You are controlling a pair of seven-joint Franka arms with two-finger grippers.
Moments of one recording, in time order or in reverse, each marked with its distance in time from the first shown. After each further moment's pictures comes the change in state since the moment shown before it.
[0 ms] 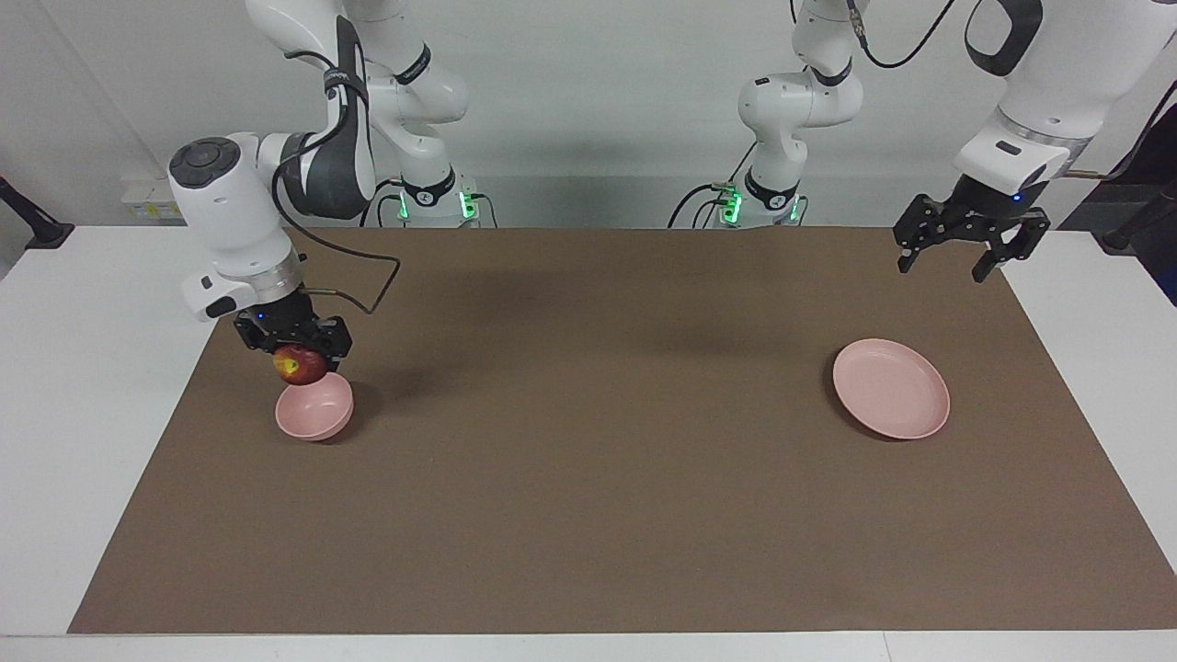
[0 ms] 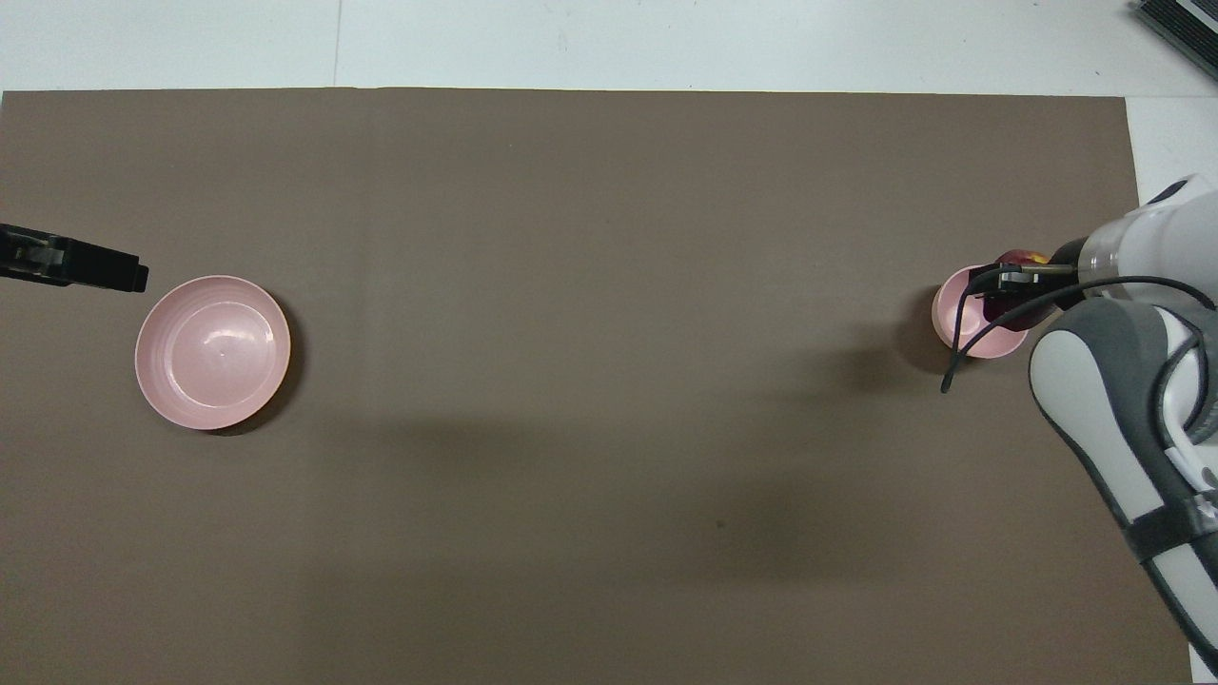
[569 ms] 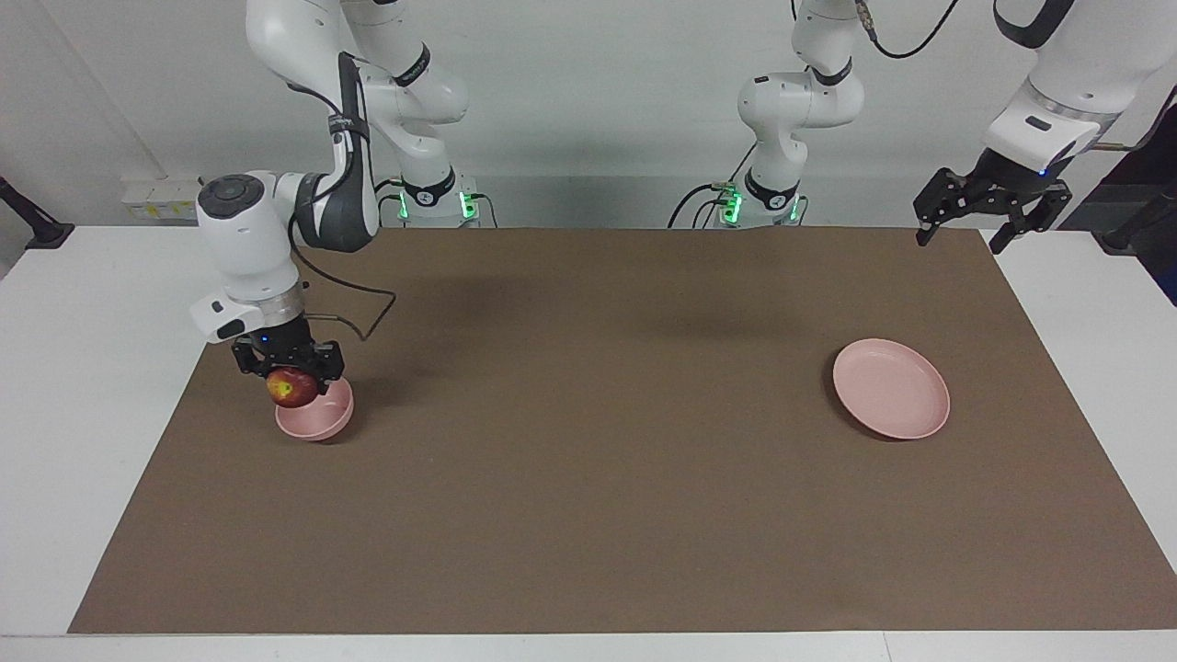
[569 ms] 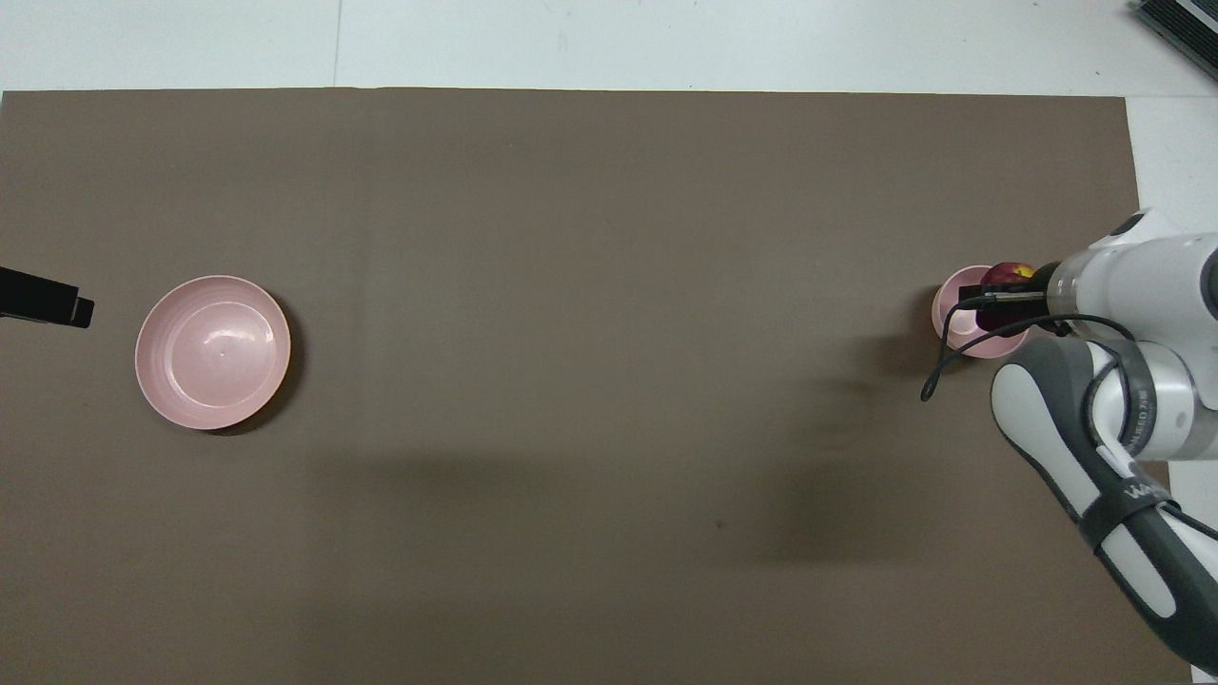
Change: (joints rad) left arm -0.025 -0.015 0.054 0.076 0.000 -0.171 0.014; right arm -0.034 0.064 0.000 -0.126 -0.064 0.238 -0.021
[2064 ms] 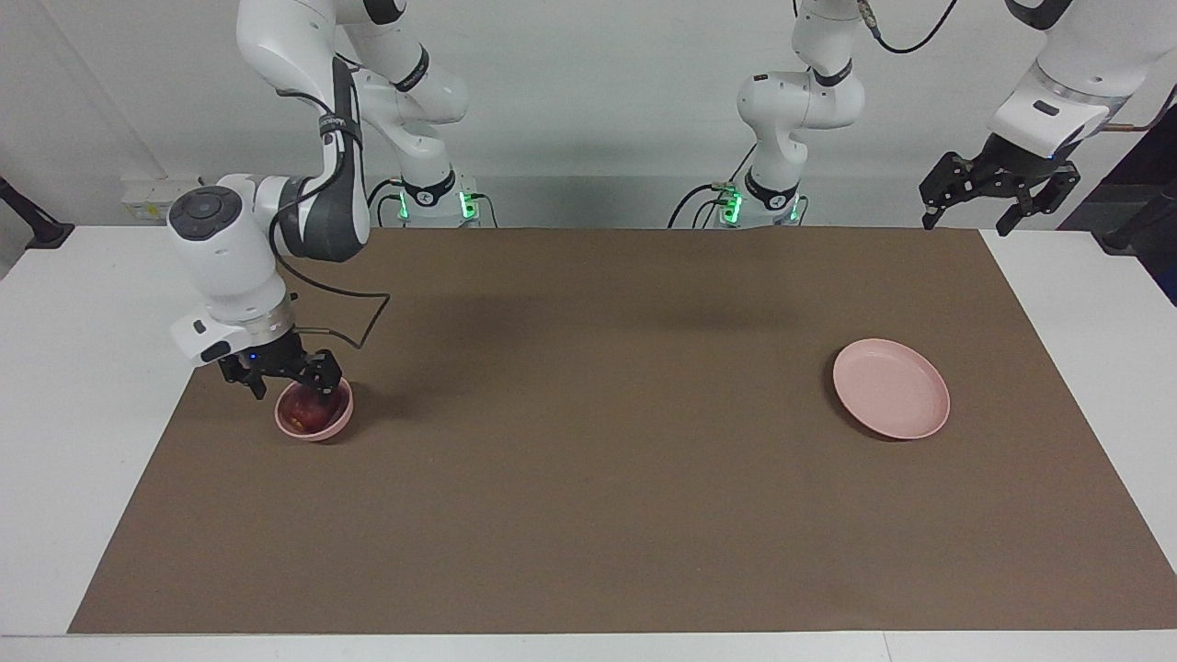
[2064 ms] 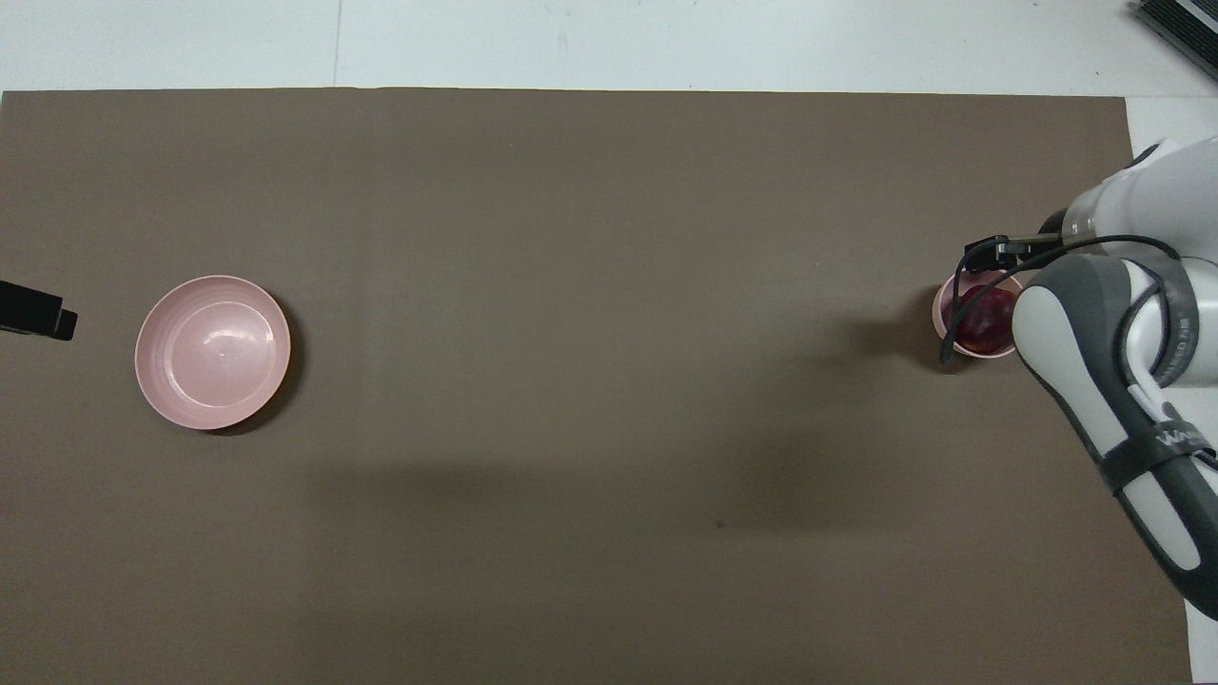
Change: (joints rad) left arm -0.078 0.006 0.078 0.023 0.027 -0.049 -0.012; right arm 0.000 0.076 0.041 0.310 0.000 -0.333 0.000
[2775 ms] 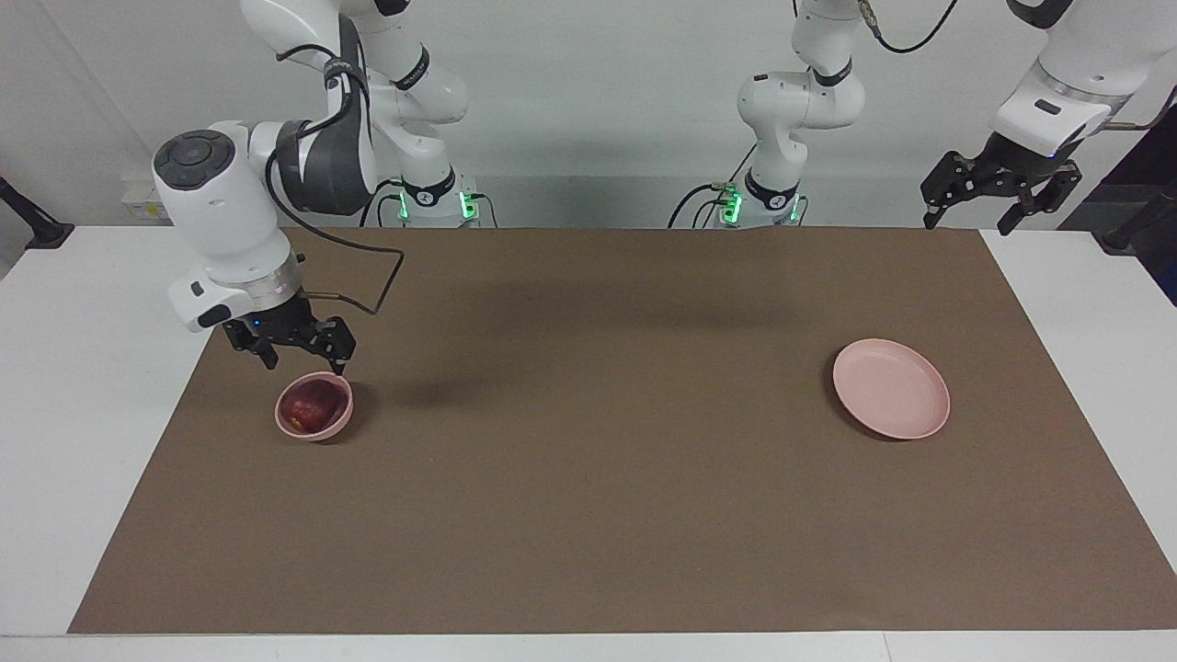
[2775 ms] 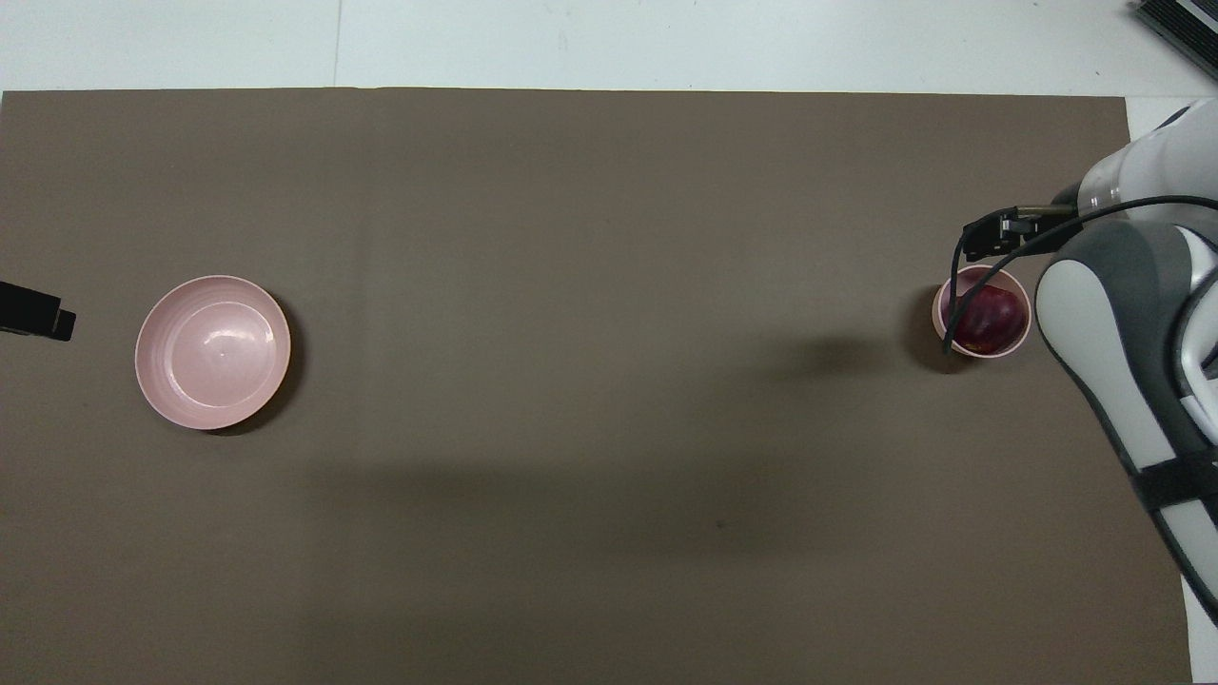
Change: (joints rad) left arm 0.000 -0.002 0.000 0.000 0.000 0.000 0.000; right arm 0.004 -0.035 0.052 0.116 0.033 -0.186 0.081
